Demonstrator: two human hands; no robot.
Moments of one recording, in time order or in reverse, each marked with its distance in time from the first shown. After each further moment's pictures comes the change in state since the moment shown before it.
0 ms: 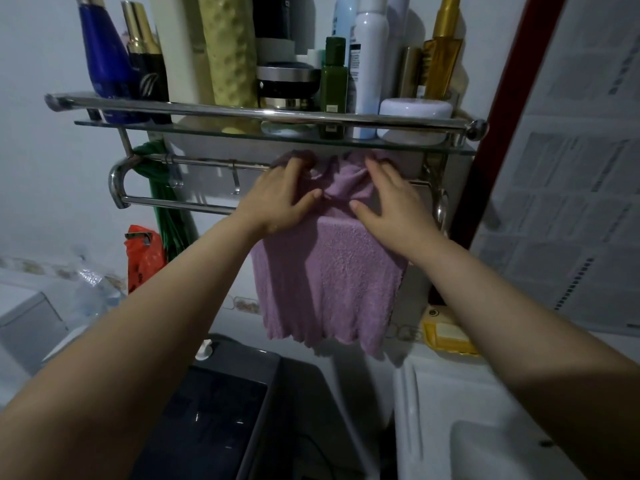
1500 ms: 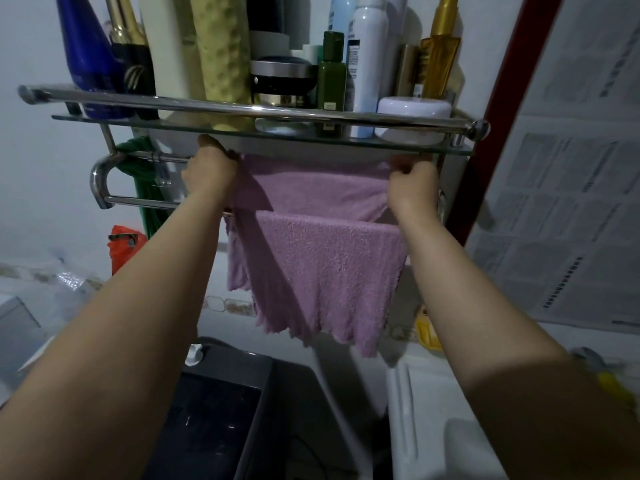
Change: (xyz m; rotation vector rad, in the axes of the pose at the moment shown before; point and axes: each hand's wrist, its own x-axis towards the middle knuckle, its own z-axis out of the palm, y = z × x) left_hand 0.027 -0.070 -0.019 -0.072 0.218 -0.812; right_hand 0.037 0.000 0.000 0.530 0.406 0.645
